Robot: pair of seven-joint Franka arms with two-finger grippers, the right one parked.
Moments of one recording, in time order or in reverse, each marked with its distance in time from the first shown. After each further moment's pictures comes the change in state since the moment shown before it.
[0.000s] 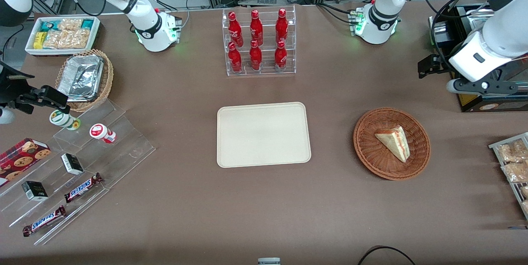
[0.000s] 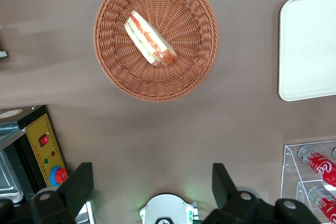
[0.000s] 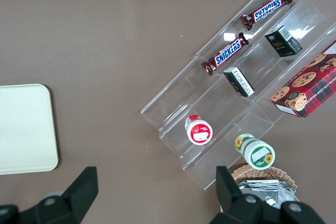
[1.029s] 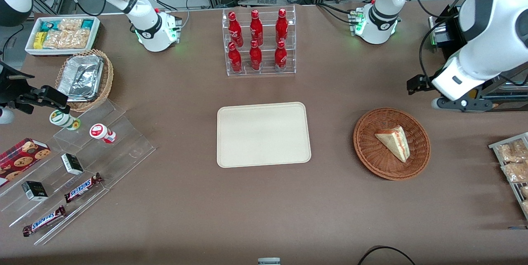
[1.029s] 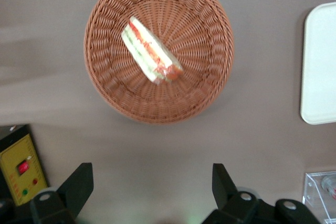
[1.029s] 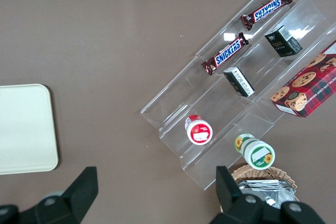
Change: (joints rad) arm 0.001 -0.008 0.012 -0.299 0.002 0.337 0.000
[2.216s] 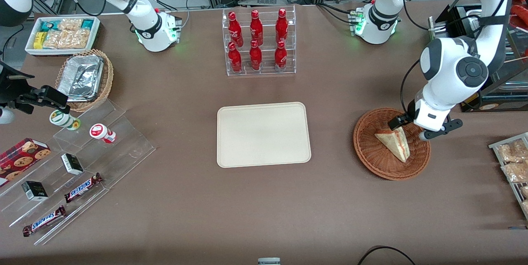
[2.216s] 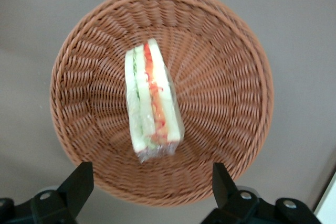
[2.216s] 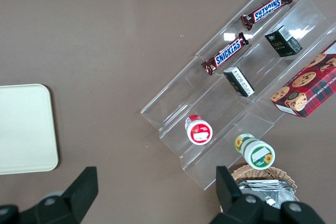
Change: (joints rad) arm 0.001 0.157 0.004 -0.229 -0.001 0.534 -0.578
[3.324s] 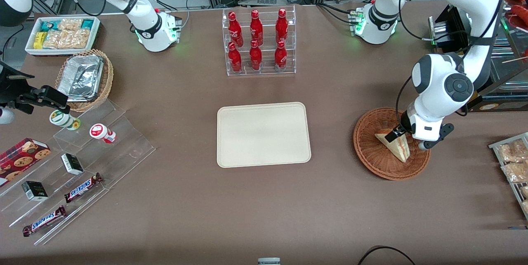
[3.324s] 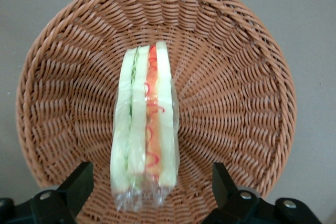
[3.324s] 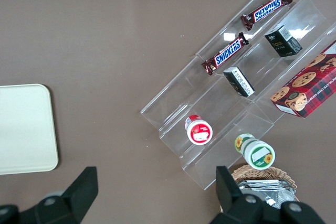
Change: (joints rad) arm 0.000 0.129 0.010 0.000 0.000 0.125 -0.113
